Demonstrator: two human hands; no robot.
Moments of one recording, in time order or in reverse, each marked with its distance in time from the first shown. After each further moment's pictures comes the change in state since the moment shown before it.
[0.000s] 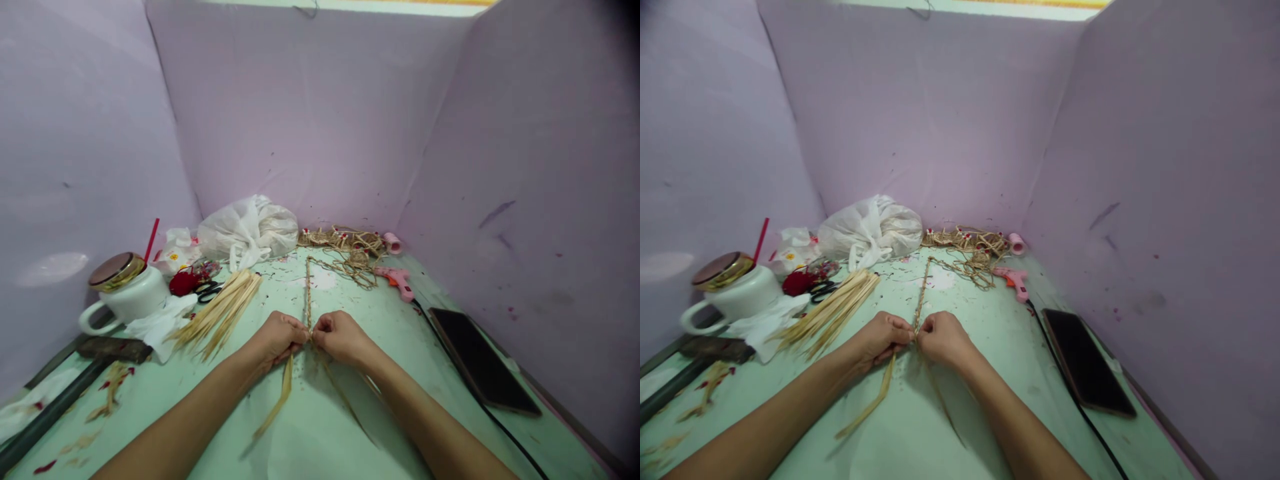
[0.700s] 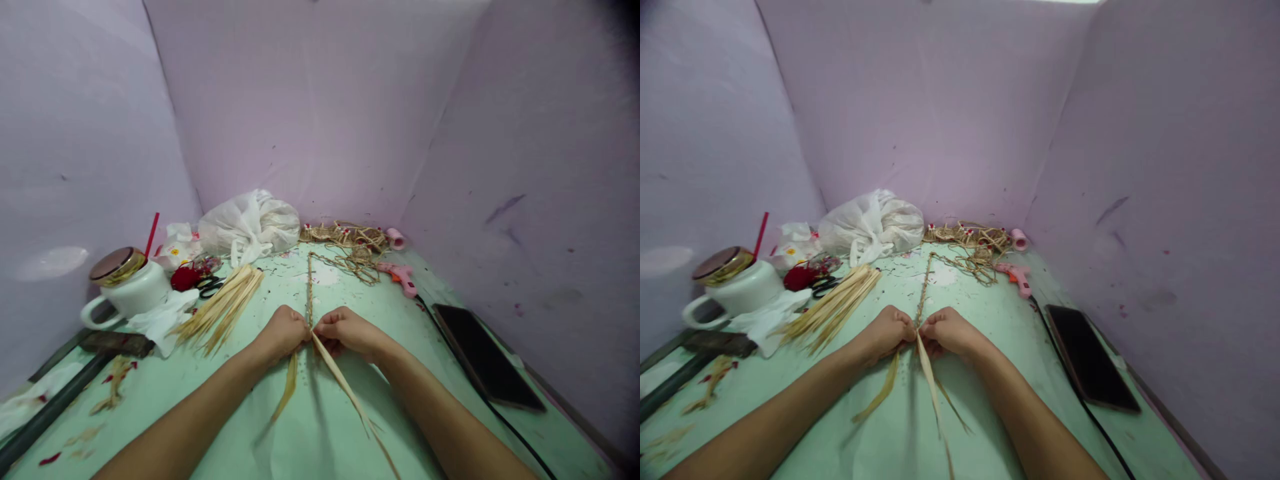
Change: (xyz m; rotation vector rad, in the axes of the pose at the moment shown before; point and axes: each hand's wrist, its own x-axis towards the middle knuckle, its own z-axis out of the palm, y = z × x) left_hand -0.002 0.011 0.010 0.179 0.090 0.013; right_hand -0.006 -0.008 -0.009 0.494 -0.286 0.136
